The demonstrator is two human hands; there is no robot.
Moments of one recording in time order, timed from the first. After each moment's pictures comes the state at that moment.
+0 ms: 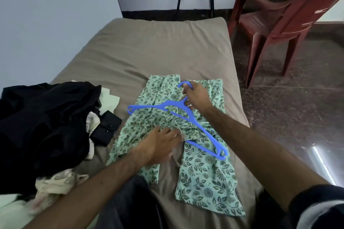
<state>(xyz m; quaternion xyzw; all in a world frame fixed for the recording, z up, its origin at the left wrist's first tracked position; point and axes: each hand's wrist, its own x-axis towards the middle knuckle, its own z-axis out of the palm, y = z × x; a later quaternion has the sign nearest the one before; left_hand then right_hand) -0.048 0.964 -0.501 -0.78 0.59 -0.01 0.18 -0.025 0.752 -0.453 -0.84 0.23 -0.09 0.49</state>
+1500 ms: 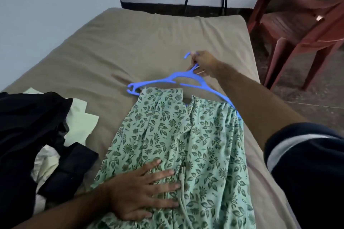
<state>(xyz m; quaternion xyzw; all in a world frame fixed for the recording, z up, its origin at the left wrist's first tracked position) 0.054 0.982 -0.598 -0.63 0.77 -0.04 0.07 0.219 0.612 -0.470 -0.80 0.22 0.01 0.56</state>
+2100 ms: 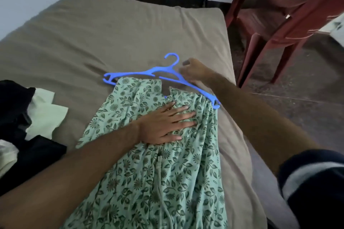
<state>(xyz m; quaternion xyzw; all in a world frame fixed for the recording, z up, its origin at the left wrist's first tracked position) 0.122 0.819 -0.569 -0.71 0.71 -0.04 0.04 0.161 0.590 -0.499 -0.87 0.17 0.01 0.46</state>
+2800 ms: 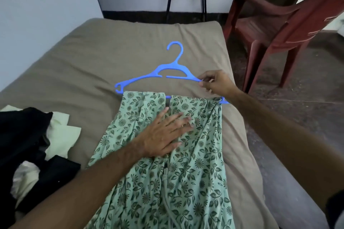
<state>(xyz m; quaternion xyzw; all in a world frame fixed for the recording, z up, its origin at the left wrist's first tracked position) 0.119 0.828 -0.569 -0.75 0.65 -0.12 0.05 0.101 0.539 -0.489 -0.87 0.14 -0.08 0.47</state>
